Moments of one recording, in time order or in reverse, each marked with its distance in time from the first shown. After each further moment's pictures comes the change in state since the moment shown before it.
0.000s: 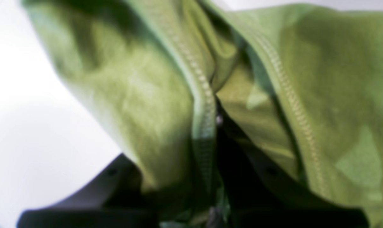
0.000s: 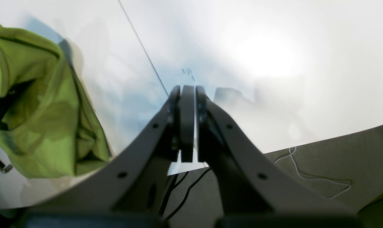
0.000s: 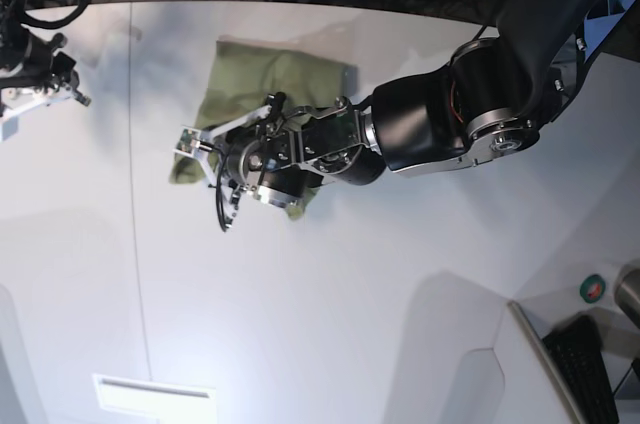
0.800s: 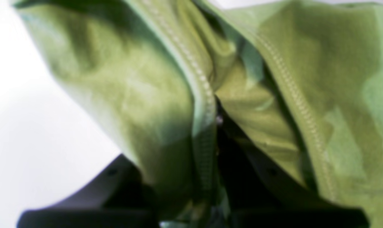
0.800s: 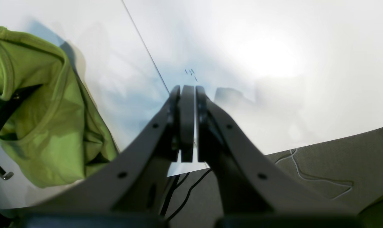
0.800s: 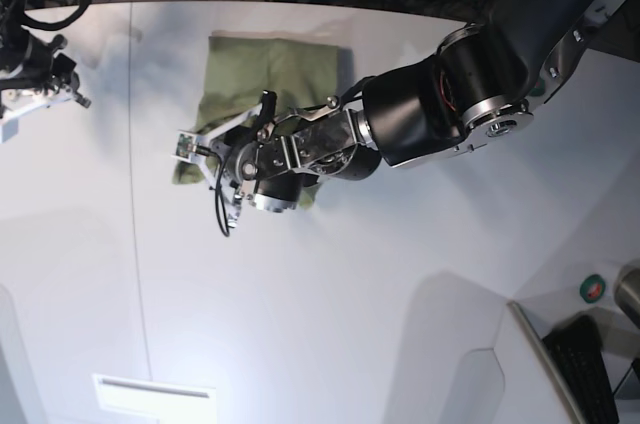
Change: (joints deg) left arm 2.6 1.1 -7.7 0.0 -0.2 -2.7 7.3; right arm 0.3 -0.1 0.0 0.0 0.0 0.0 0.0
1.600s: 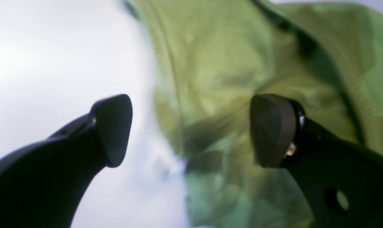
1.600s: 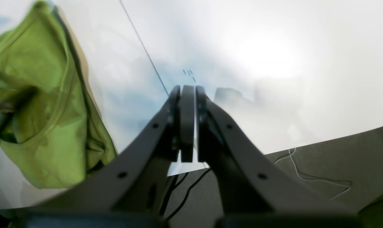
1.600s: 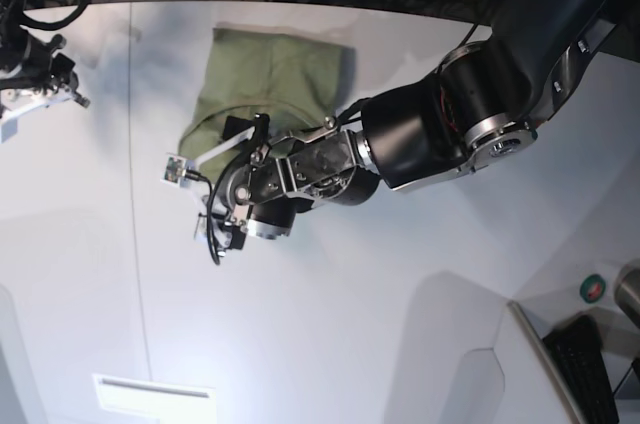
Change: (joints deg) left arm -4.2 0.1 -0.4 3.0 -0.4 -0.1 0.5; right arm -0.1 0.3 0.0 0.0 0.0 0.0 0.0
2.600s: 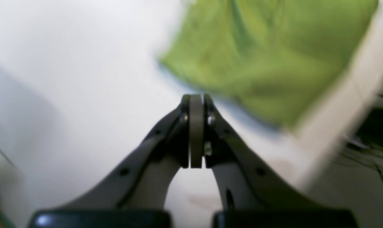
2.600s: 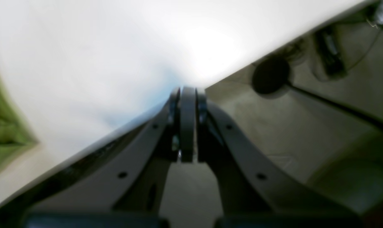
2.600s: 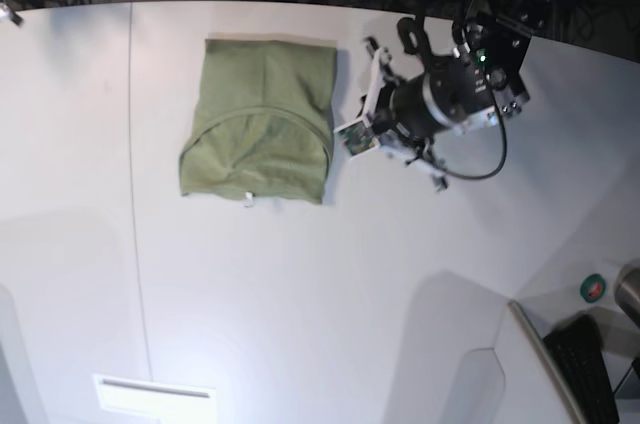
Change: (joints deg) left arm 52.2 -19.2 -62.7 57.9 0.8 -7.7 18.8; right arm -23.2 1.2 16.2 11.3 0.2 0.3 4.0
